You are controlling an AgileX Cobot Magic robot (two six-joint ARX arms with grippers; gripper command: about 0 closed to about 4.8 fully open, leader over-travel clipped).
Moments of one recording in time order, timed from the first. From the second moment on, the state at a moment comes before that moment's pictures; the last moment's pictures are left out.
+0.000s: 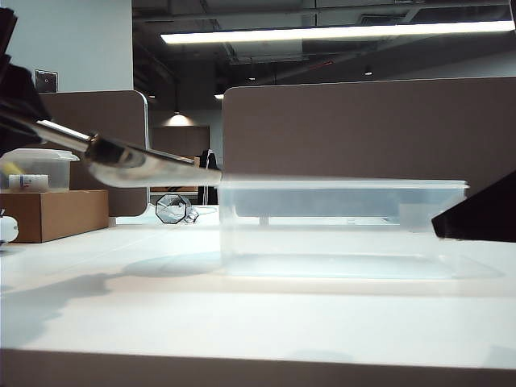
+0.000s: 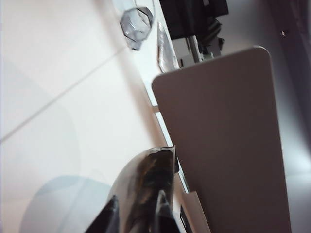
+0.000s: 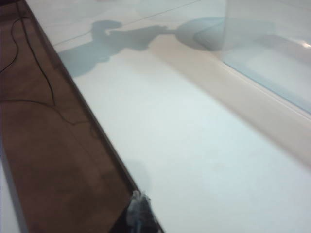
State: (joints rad) left arm -0.25 1.09 0.31 0.69 -0.12 -1.28; right arm 0.83 0.27 0.00 -0.04 -0.11 0.08
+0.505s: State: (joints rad) left arm -0.23 1.09 0.31 0.70 -0.03 -1.27; right arm 0.83 0.27 0.00 -0.04 -0.11 0.08
